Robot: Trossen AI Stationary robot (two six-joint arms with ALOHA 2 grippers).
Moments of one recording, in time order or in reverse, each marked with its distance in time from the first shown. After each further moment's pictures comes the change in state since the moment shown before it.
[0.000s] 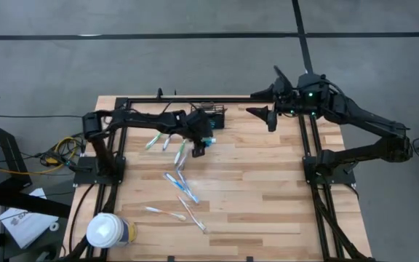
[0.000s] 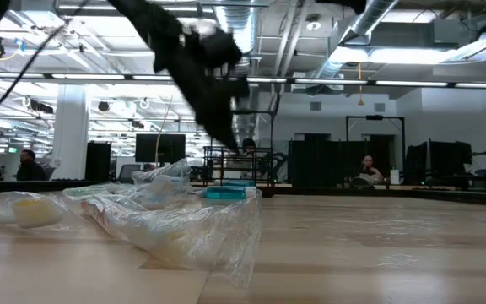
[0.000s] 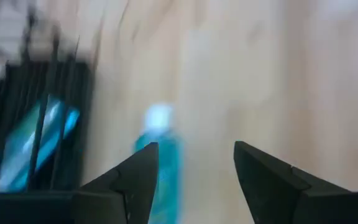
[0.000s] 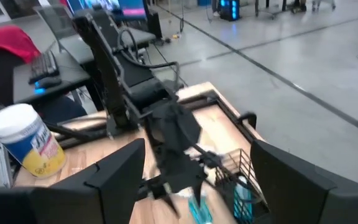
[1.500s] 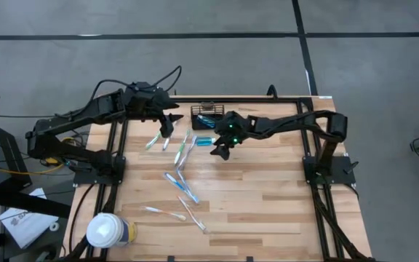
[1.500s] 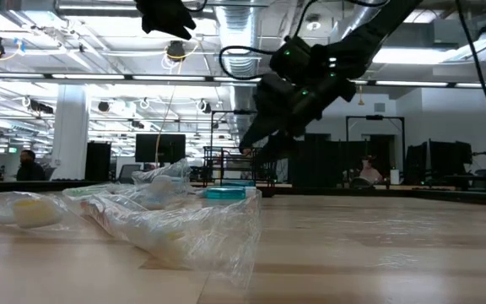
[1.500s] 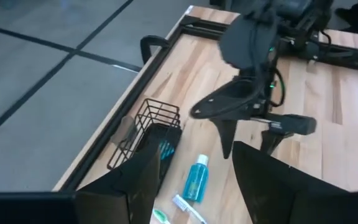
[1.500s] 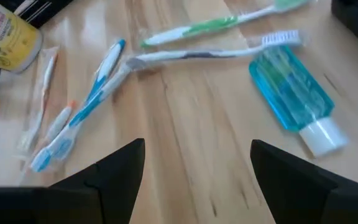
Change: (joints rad) left arm 0.011 -0.606 0.093 -0.360 -0.211 -0.194; right arm 0.043 0.760 -0.234 0.472 -0.287 0.176
